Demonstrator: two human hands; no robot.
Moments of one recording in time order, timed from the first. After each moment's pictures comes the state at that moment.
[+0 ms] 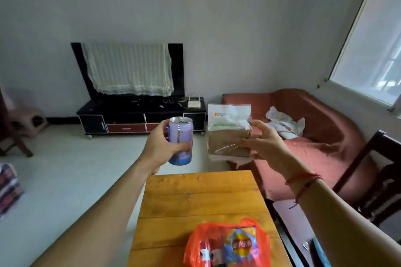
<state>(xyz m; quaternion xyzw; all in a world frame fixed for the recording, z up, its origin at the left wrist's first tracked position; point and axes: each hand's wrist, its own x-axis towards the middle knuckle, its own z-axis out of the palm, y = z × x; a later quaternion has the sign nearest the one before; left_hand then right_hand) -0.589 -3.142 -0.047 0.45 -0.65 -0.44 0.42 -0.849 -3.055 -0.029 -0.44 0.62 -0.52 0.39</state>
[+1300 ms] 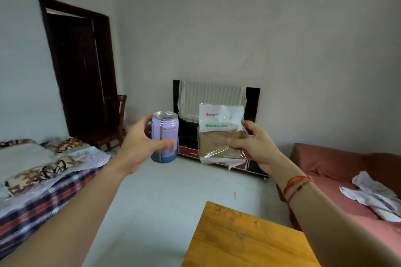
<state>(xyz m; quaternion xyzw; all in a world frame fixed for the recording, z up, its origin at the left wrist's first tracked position) -0.371 -3.037 0.048 0.50 -0.59 -0.25 0.58 -0.660 -3.079 0.059 -0.58 0.41 -0.49 0.51</state>
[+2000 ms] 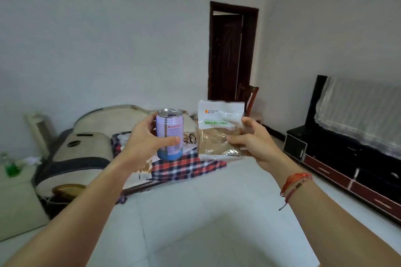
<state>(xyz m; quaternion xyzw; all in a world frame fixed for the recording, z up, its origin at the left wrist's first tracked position) -0.152 -2.851 0.033 0.68 -0.36 -0.11 0.63 -0.326 -3.070 0.027 -0.70 0.22 -0.26 0.63</state>
